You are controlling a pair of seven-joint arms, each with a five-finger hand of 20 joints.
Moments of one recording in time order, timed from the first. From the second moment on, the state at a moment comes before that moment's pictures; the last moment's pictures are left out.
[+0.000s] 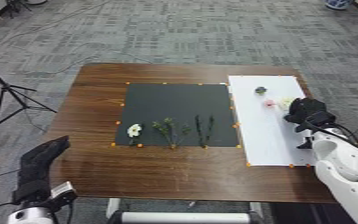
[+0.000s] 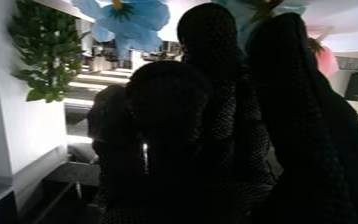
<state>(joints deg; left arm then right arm) 137.5 -56.6 -94.8 -121.9 55.2 35.5 16.8 -88.9 -42.2 72.8 -86.5 -136.0 12.1 11.8</state>
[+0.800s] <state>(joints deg) 140.8 -54.7 -98.8 -121.2 53.4 34.5 18.9 -64.6 -45.5 49.3 -99.7 -121.1 4.7 3.8</state>
